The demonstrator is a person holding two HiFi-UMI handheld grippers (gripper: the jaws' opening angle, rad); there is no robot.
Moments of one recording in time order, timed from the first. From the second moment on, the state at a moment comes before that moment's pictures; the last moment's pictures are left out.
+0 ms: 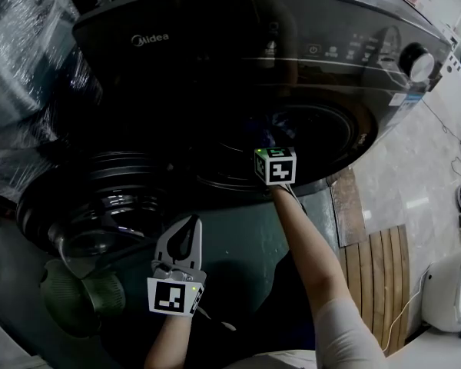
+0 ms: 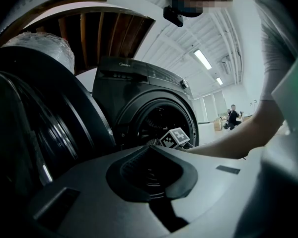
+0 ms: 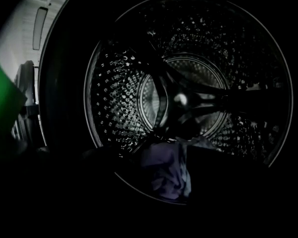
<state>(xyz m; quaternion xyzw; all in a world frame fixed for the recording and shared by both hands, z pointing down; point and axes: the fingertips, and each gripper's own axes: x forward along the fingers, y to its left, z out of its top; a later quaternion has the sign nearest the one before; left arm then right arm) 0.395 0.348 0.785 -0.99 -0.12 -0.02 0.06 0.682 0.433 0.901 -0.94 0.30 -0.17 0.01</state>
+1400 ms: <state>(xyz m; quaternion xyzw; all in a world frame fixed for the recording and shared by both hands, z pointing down) 0.383 0.340 0.793 -0.99 -0.11 -0.05 0.06 0.732 0.424 0.943 -0.94 0.24 -0.22 0.00</state>
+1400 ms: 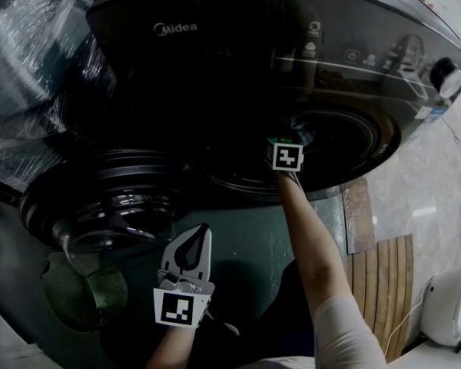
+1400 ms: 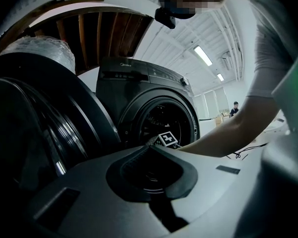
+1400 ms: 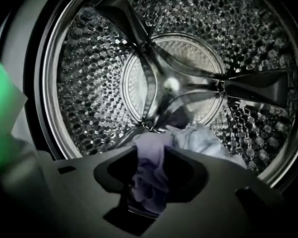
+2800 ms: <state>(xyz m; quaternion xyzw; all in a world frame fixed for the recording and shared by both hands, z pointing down) 0.381 0.358 0.787 -0.99 -0.13 -0.04 0.04 0.675 0.464 0.917 -0.95 0.25 -0.16 0.01</state>
